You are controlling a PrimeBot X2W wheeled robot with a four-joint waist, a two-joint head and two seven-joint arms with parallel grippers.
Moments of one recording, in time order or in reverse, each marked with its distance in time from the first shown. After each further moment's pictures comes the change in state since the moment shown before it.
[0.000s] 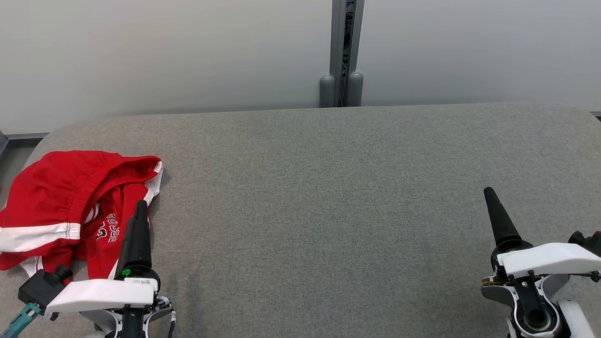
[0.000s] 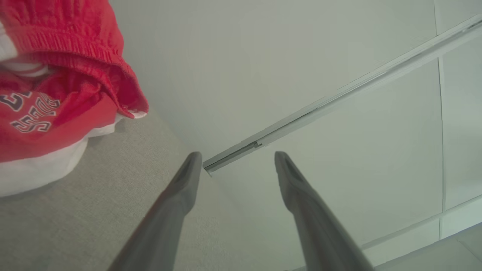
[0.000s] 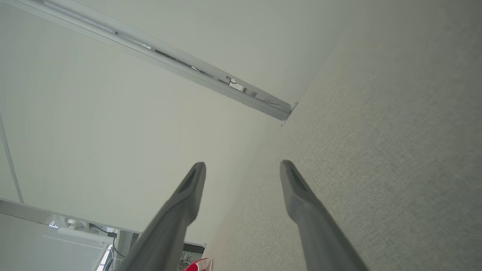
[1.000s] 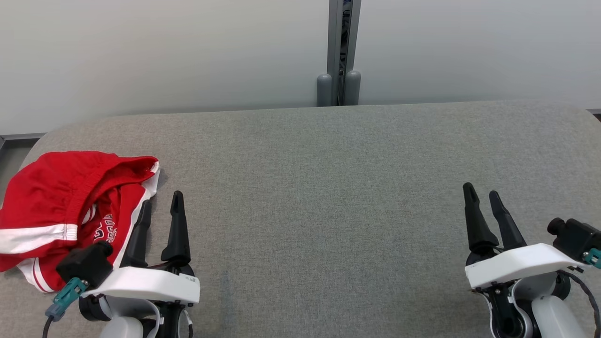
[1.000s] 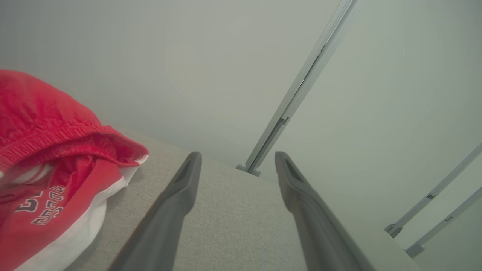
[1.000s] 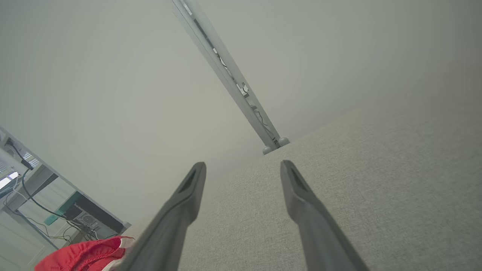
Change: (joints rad) left arm -0.016 0.008 -0.108 -0.050 0.541 0.128 -0.073; right arm 0.025 -0.003 0.079 -0.080 -0.496 0.001 -0.112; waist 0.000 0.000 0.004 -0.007
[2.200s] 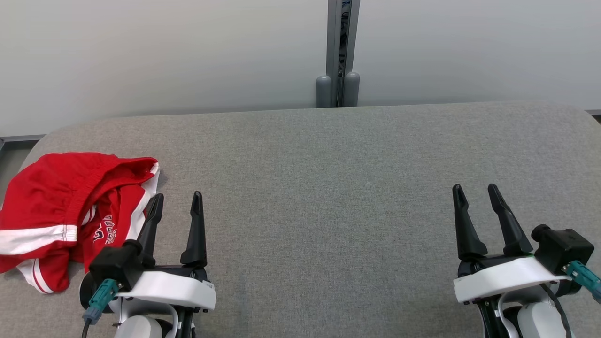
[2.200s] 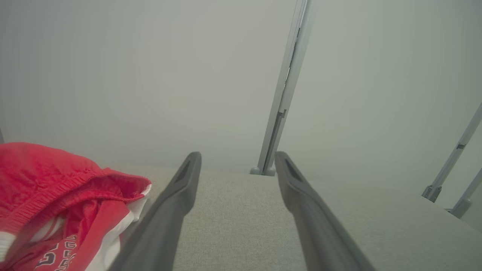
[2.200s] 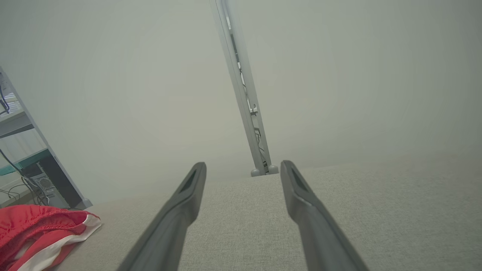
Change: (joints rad) left arm -0.009 0.004 -0.052 0.016 0.280 0.013 -0.071; right arm 0.039 -0.005 0.042 -0.064 -0.329 0.003 -0.104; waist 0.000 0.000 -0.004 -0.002
